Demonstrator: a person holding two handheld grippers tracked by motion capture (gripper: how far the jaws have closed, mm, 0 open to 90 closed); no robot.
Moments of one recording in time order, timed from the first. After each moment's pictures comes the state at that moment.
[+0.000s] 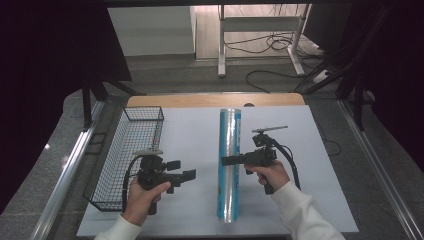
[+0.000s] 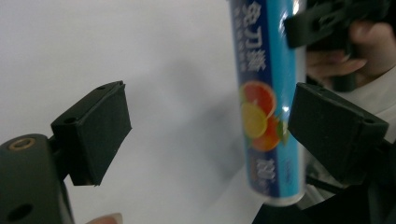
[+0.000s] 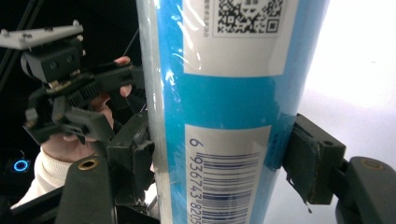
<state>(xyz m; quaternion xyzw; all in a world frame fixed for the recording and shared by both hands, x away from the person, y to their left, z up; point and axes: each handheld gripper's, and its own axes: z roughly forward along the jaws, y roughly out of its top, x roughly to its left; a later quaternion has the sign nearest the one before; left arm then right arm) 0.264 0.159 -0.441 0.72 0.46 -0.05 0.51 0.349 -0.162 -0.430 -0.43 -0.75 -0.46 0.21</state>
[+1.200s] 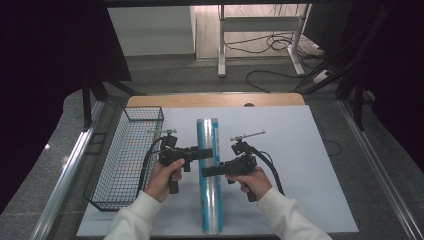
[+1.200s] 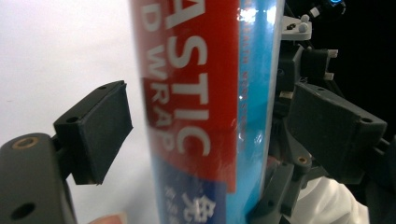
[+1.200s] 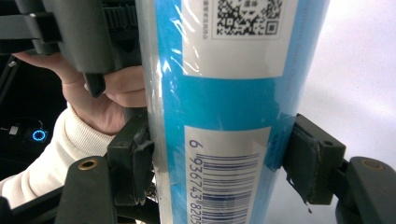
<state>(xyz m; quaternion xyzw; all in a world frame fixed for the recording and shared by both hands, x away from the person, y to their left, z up) 0.325 0.128 -0.448 0.66 0.40 -0.20 0.60 0.333 -0.113 -0.443 -0.37 -0.77 -0.46 0.24</state>
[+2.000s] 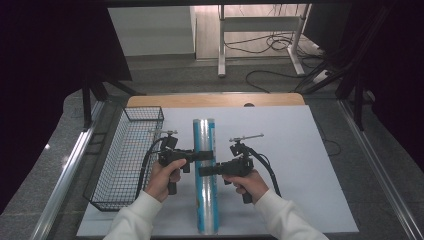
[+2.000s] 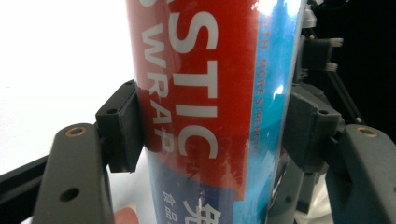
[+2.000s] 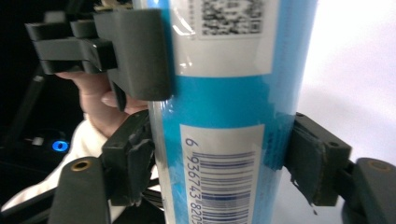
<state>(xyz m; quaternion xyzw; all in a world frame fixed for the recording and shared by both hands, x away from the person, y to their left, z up) 0.326 0.135 -0.449 0.67 0.40 -0.21 0.59 0.331 -0.109 -0.450 -0.37 -0.74 -0.49 0.27</state>
